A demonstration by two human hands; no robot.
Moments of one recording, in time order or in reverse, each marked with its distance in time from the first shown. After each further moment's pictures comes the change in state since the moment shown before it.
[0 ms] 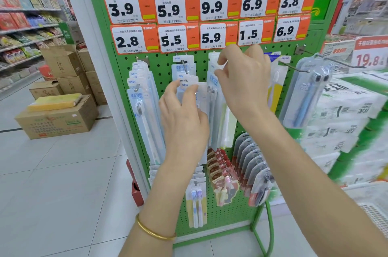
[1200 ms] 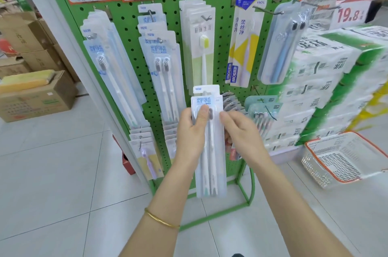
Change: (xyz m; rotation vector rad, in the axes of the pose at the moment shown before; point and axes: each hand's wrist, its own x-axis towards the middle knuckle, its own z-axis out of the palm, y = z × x) left_hand -0.098 0.003 0.054 -0.753 -0.341 -0.516; right_hand -0.179 0.057 -0.041 0.702 -0.590 0.735
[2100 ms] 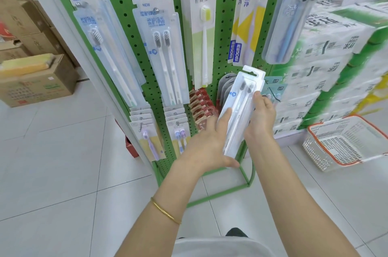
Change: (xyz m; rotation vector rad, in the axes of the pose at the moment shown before) left_hand -0.029 -0.037 -0.002 1.028 -0.705 0.191; right_hand 0.019 0.036 0.003 0.747 0.609 0.374
